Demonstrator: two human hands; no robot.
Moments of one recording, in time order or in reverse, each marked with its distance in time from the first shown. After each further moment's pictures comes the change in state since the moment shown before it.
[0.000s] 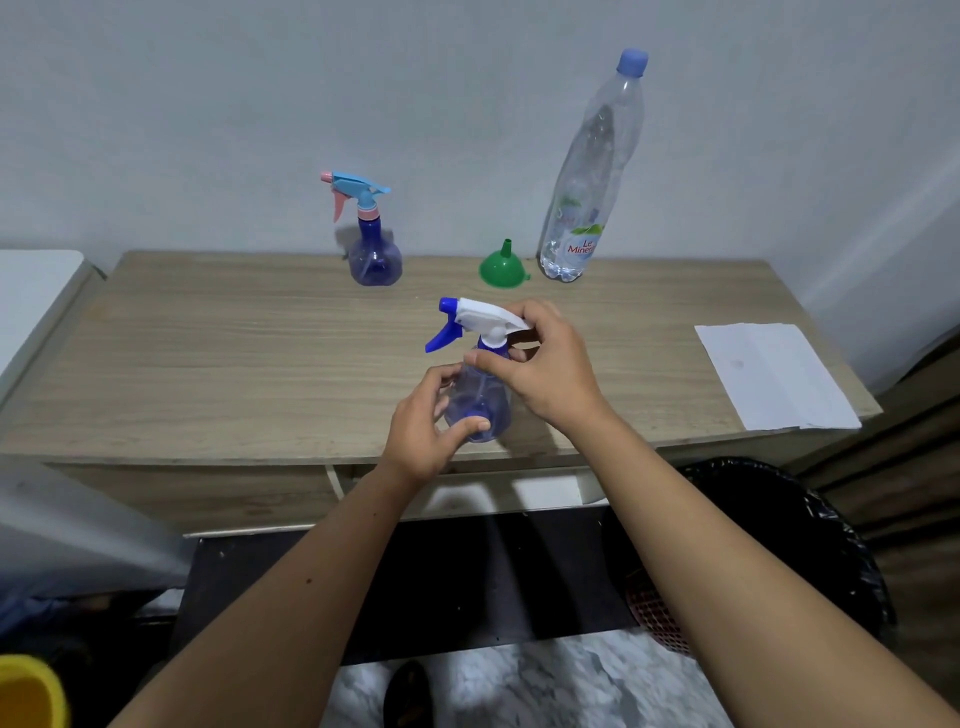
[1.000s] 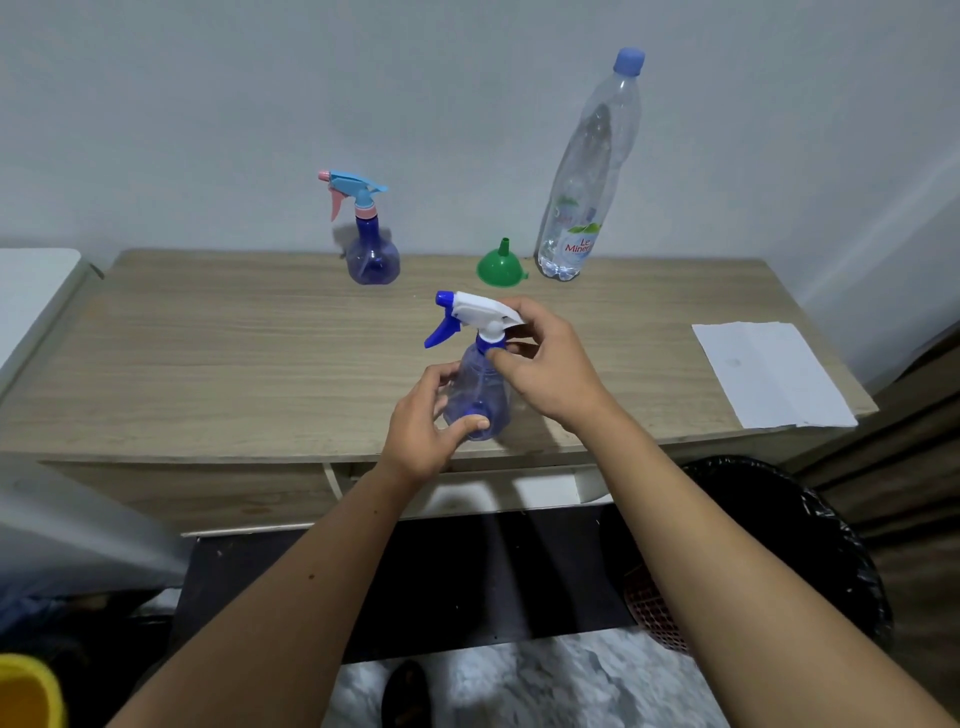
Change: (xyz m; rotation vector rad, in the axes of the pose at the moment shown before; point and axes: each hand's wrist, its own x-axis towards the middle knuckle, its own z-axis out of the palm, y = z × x) left_hand -0.001 0.000 0.004 -0.020 0.008 -0.018; right_hand -0.001 -0.006 -0.005 0.047 -0.069 0.060
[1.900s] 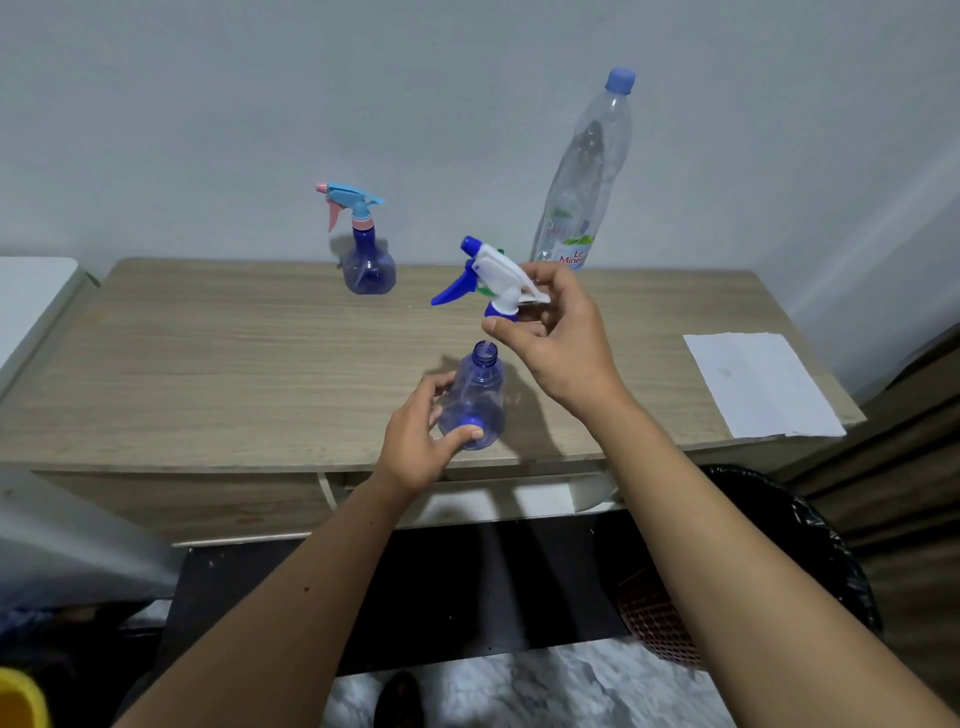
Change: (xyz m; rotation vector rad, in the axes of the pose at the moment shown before) left_hand 0.000 0.000 0.001 0.042 0.010 -0.002; right_hand 0.005 -0.037 -0.025 0.152 0.121 -0.024
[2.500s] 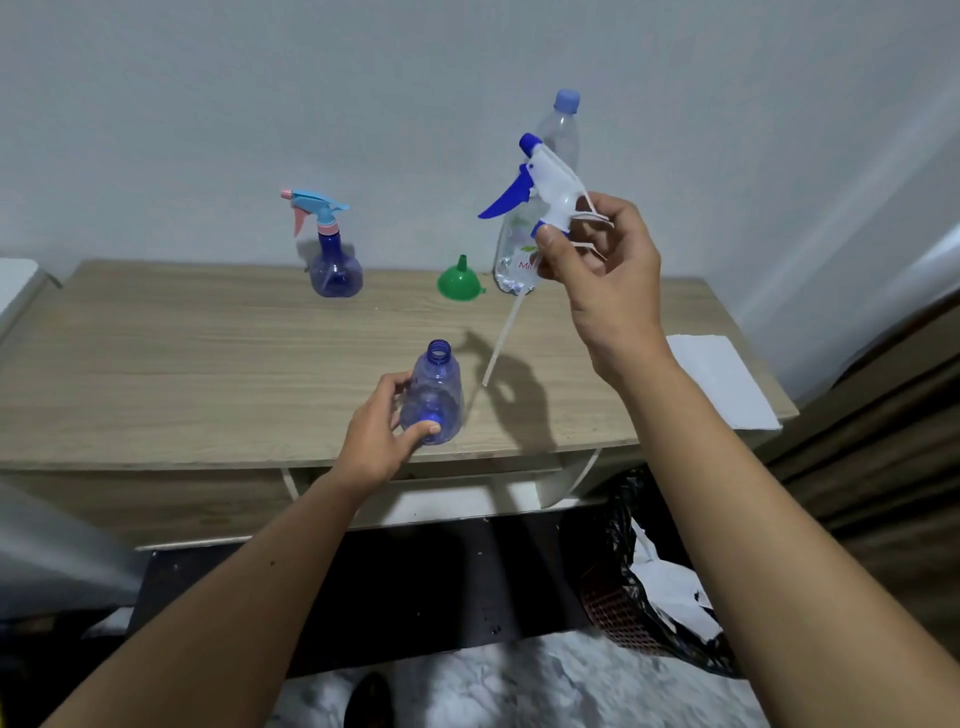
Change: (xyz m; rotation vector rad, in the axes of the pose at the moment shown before) left_hand -0.003 0.009 0.002 0.137 -0.022 -0.093; right_hand -0.001 -0.059 -0.072 0.249 0.195 -0.096
